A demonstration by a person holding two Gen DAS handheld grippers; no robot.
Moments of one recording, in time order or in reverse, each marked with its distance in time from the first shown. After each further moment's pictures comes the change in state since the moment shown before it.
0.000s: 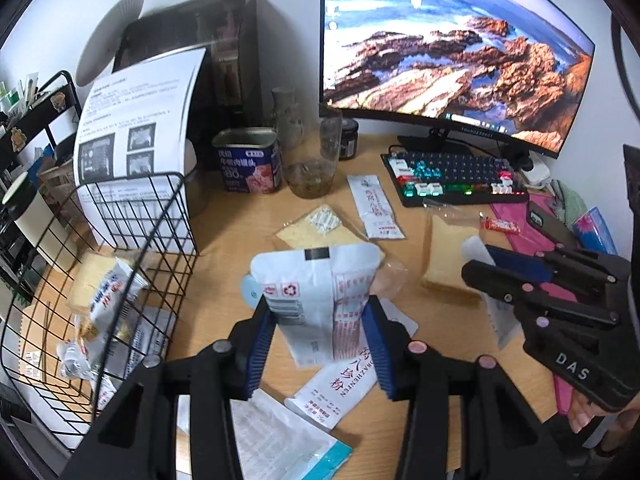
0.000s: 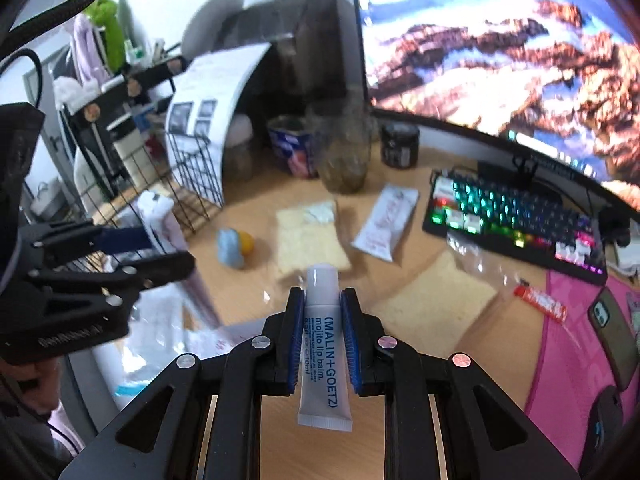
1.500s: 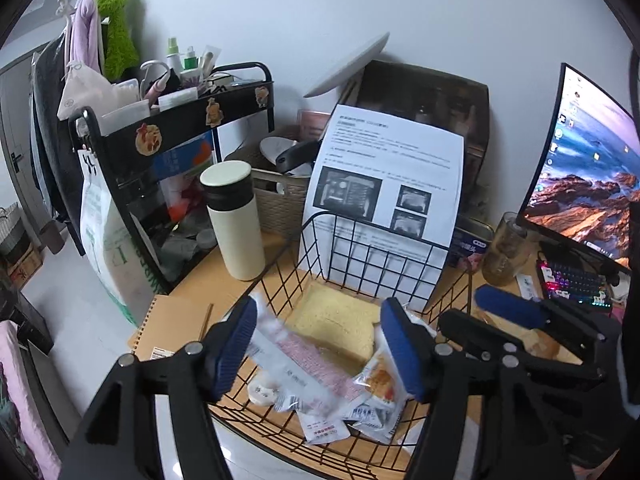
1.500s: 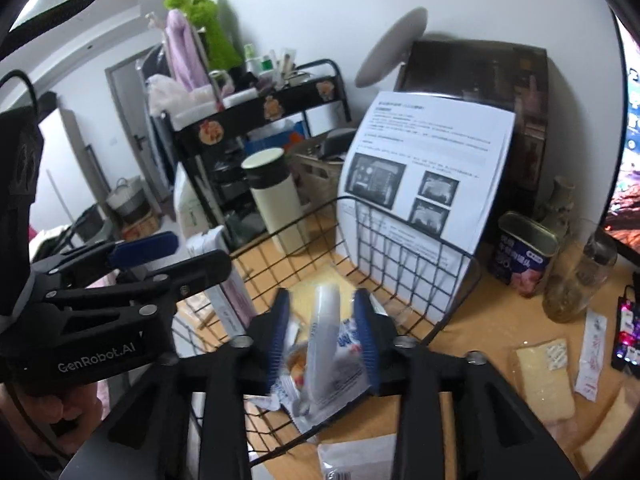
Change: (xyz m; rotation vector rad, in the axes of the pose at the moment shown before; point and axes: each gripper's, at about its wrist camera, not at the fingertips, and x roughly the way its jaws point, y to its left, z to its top) left arm -0.093 0.228 -0.010 -0.303 -0.168 0.296; right arm 0.076 0.232 0.108 -0.112 -0.099 0.305
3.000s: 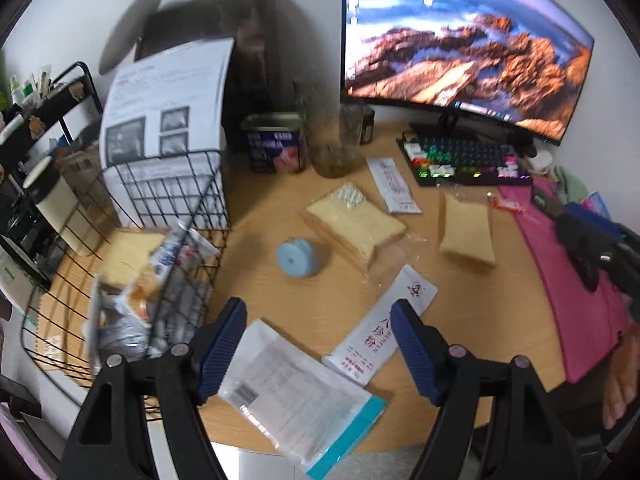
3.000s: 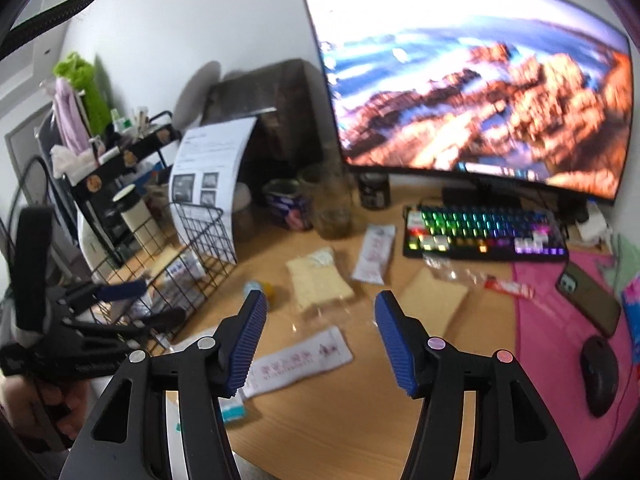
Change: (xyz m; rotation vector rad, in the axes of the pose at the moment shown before) left arm 0.007 -0.205 -0.081 0.319 0.215 -0.250; right arm -0.216 -0.145 -0.124 0.276 -0.067 -0.365
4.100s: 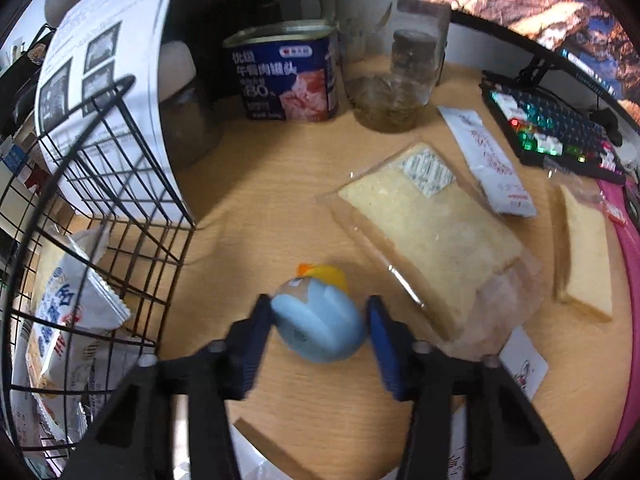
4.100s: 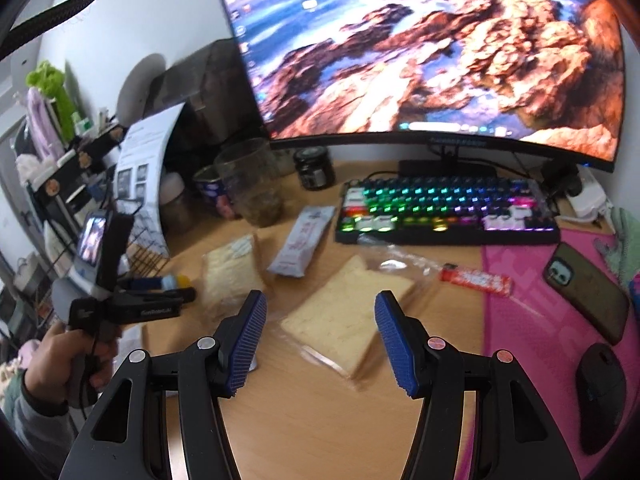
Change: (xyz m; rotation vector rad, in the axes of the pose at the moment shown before) left arm 0.160 0.012 0.031 -0.040 0.185 0.103; right arm 0.057 -0.103 -0.004 0.044 0.032 -0.076
